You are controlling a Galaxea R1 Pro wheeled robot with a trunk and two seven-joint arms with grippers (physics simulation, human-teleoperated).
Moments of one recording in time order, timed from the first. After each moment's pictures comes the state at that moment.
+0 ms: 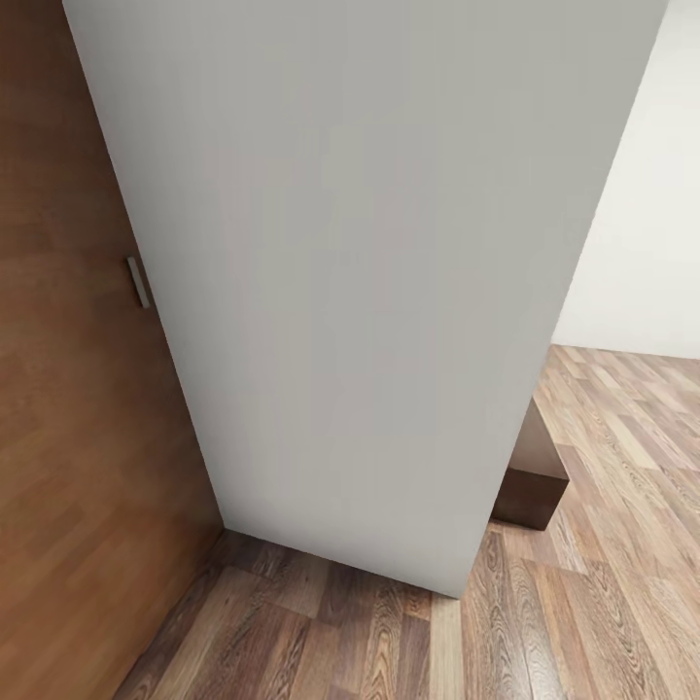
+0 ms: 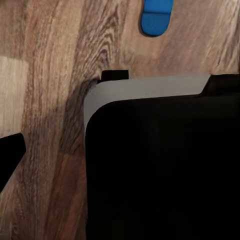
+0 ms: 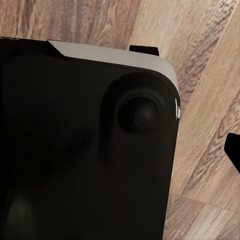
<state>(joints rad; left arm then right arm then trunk) -0.08 0.02 -0.01 -0.07 0.00 -0.12 -0.01 -0.01 0.01 0.06 -0.15 0.01 -0.05 0.00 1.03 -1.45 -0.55</state>
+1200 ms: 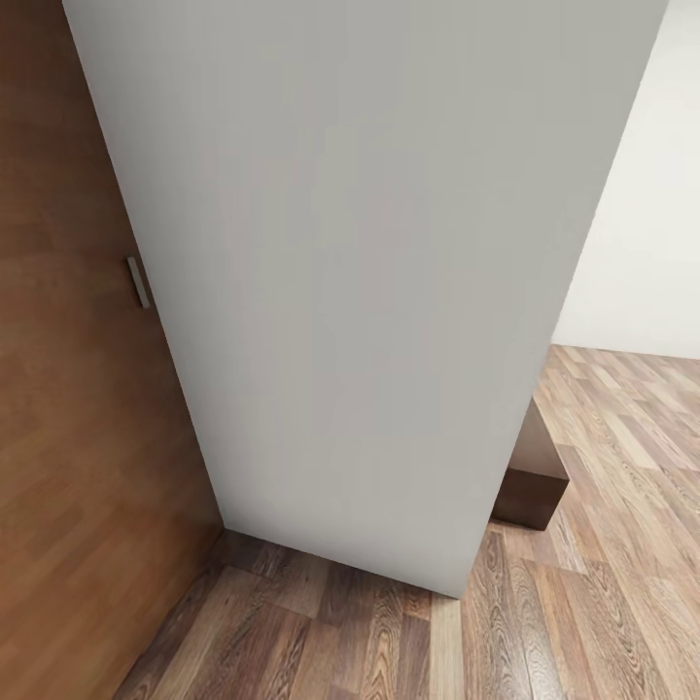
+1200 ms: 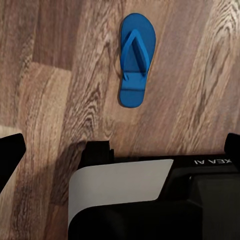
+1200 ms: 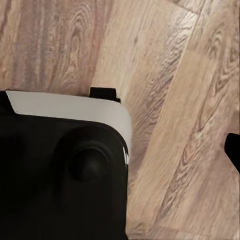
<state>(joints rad) -0.36 -0.04 -0.01 -0.10 -0.01 0.16 0.01 -0.03 -0.03 0.06 -0.22 0.01 -0.07 -0.07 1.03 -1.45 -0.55</state>
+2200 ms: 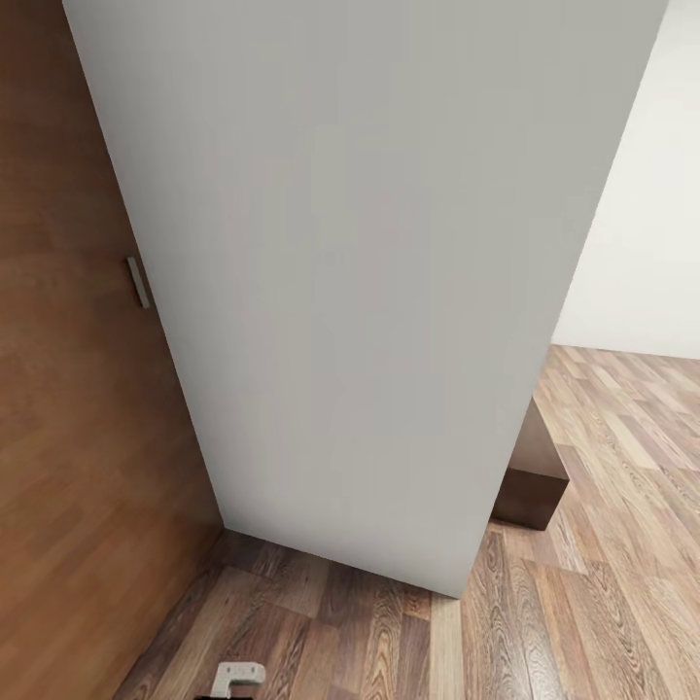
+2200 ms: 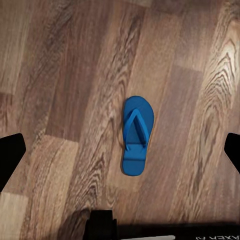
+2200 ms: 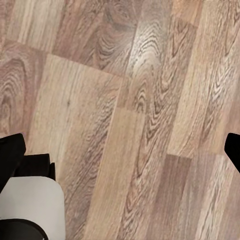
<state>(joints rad) -0.41 -0.03 -0.01 -0.19 -0.01 0.07 0.01 -0.15 -0.08 0.07 -0.23 0.01 -0.08 -0.24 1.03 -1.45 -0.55</state>
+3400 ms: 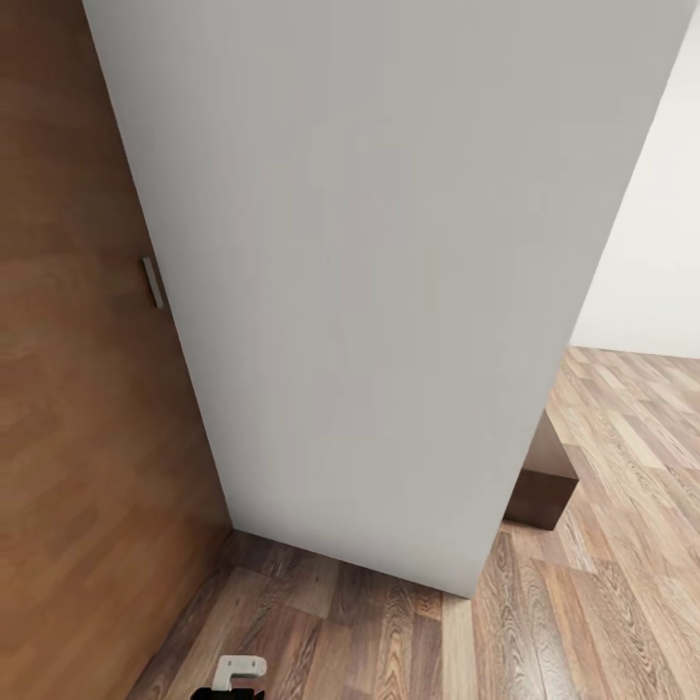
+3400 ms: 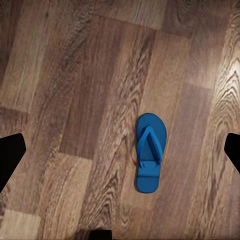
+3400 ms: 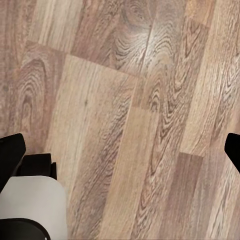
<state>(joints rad) -0.41 -0.03 -0.01 -0.19 -0.01 0.00 0.00 -0.15 -0.08 0.07 -0.23 0.01 -0.08 -0.24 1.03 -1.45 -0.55</state>
